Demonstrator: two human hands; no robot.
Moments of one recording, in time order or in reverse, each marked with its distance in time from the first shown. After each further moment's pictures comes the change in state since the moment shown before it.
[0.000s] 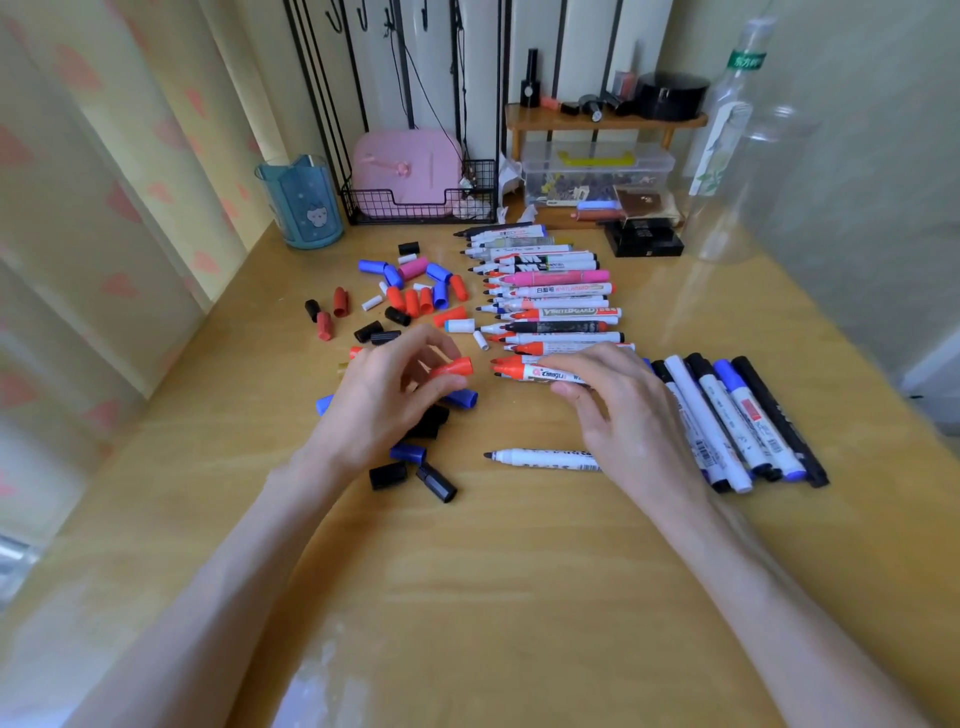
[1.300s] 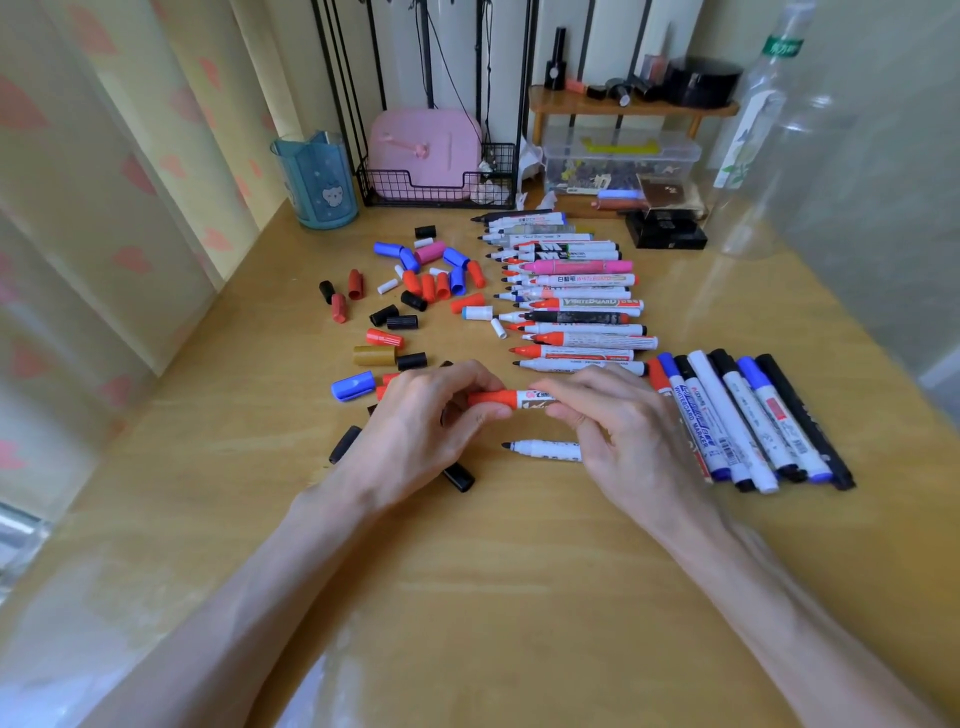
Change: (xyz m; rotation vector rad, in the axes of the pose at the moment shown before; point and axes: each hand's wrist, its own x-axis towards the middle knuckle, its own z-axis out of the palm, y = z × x) left_hand -0.029 0.024 0.013 -0.023 -0.043 0.068; right_hand -0.012 -0.019 0.003 0.076 -0.045 -0.151
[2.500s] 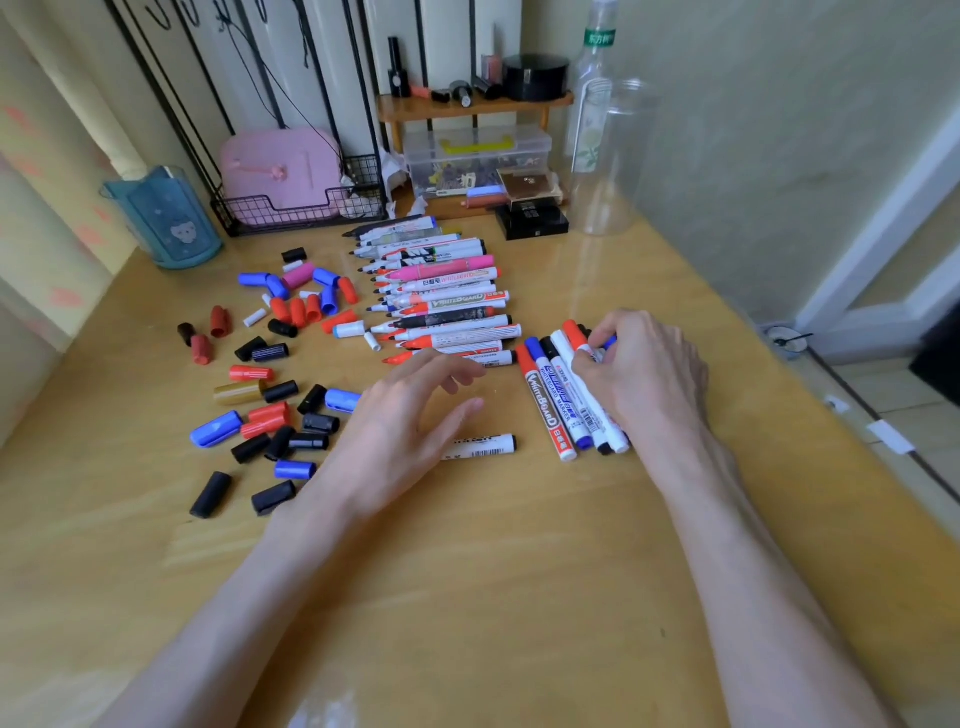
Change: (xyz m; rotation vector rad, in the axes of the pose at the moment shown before) left_hand 0.039 0.040 0.066 0.063 -0.130 0.126; right_hand -0.003 0.056 -0.088 -0.402 0.021 0.869
